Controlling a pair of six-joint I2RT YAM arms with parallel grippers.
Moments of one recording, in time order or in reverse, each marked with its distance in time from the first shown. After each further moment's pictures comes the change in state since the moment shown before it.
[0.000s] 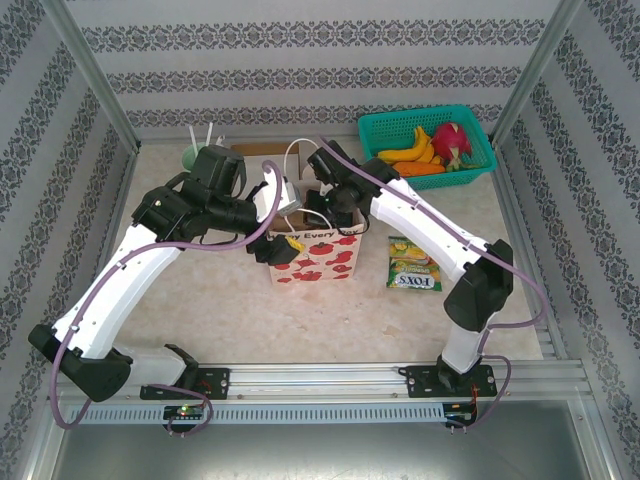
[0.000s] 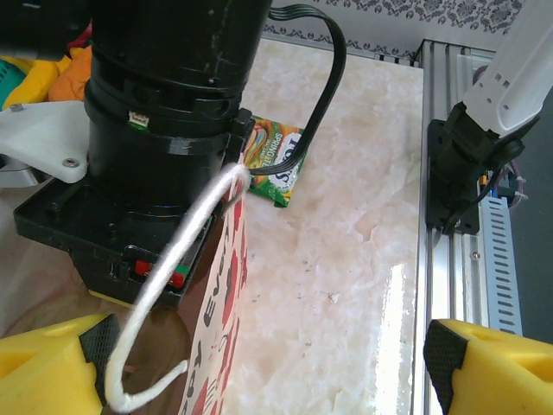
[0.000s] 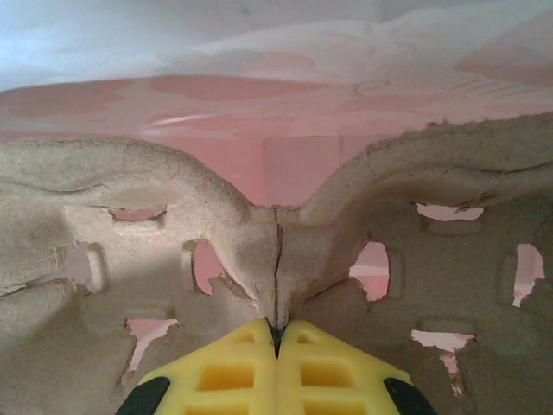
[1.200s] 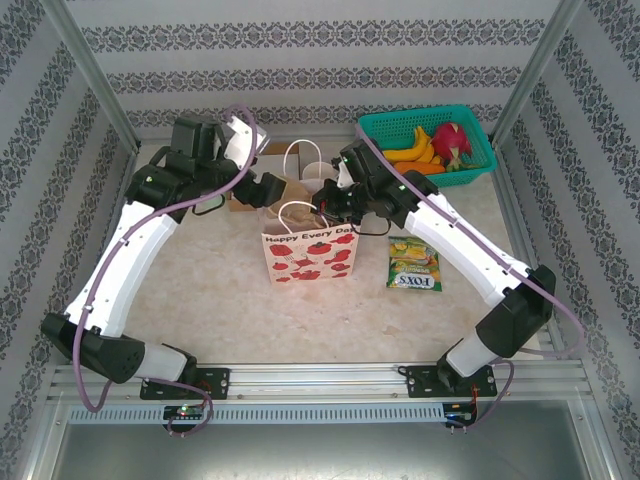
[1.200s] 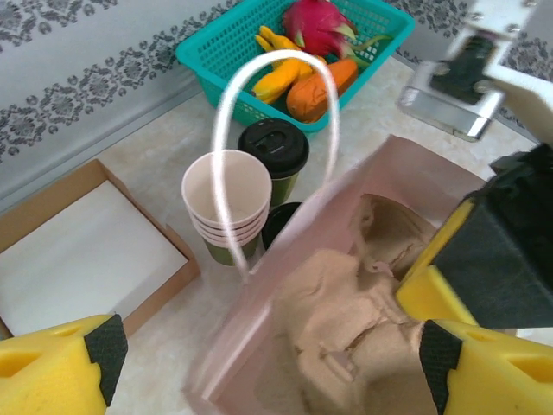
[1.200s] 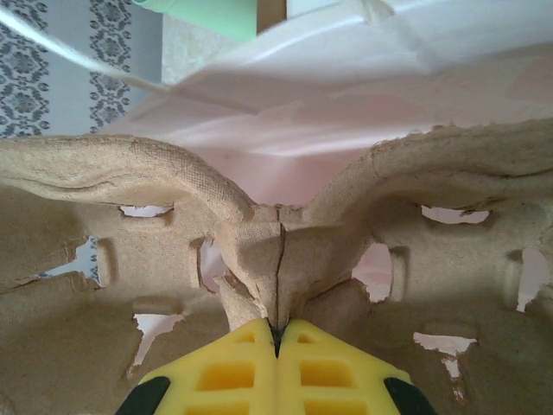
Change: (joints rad) left arm 0.180 0.100 0.095 0.159 -0.250 -0.295; right arm -0.065 -0.222 -0.212 0.276 -0.174 0.079
